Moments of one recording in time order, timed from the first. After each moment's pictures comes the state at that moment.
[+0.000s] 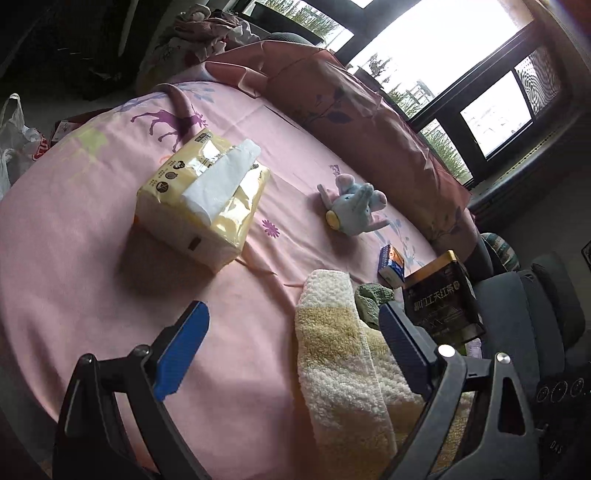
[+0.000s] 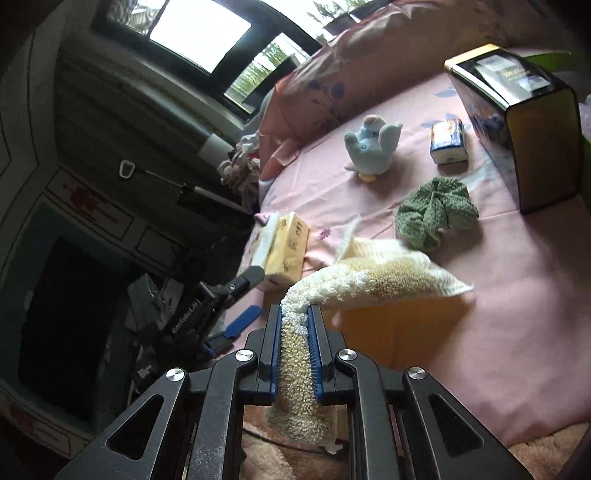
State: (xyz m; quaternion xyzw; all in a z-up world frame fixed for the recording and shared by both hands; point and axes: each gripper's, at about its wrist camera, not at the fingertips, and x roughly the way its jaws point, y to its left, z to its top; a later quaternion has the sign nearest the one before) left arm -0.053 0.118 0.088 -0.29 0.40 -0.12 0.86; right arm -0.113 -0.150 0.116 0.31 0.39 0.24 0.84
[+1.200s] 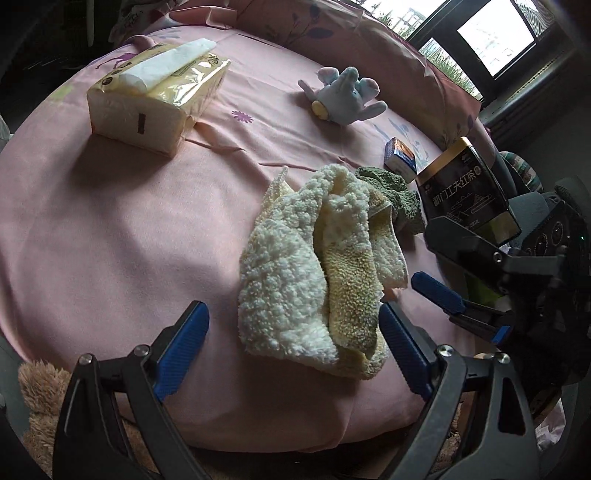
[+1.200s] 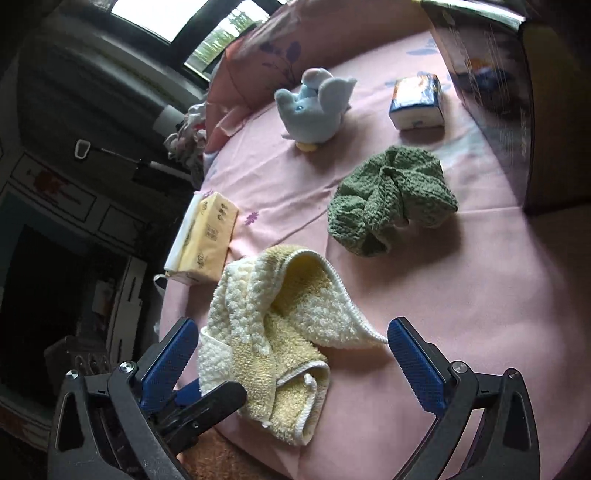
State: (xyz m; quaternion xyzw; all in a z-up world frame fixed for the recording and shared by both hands) left arm -0.077 0.039 0.040 -0.19 0.51 -0.13 0.83; right arm -0.032 -0.159 0.030 0.27 0.48 0.20 0.81
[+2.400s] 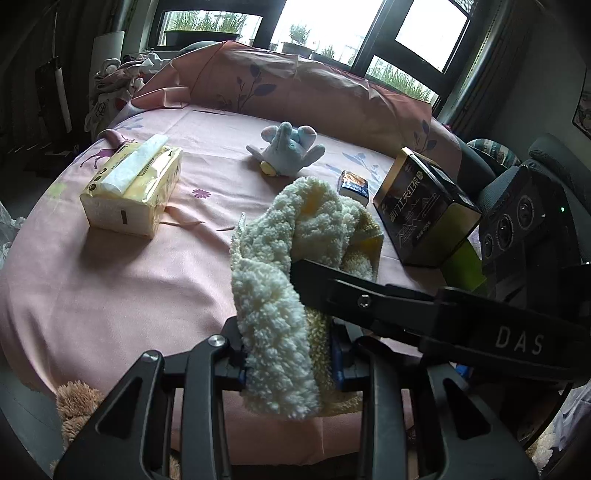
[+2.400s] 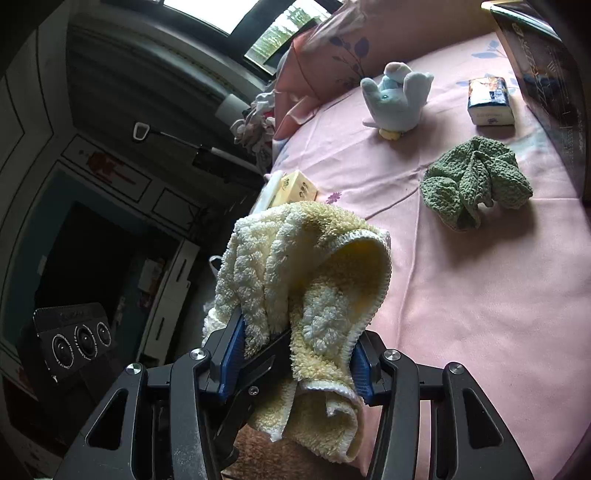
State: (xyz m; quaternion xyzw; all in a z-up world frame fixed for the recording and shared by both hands) left arm -0.110 0.012 0.091 -0.10 0.39 -0.15 0.90; right arm -0.065 -0.130 0.054 0.27 0.43 0.31 0.80
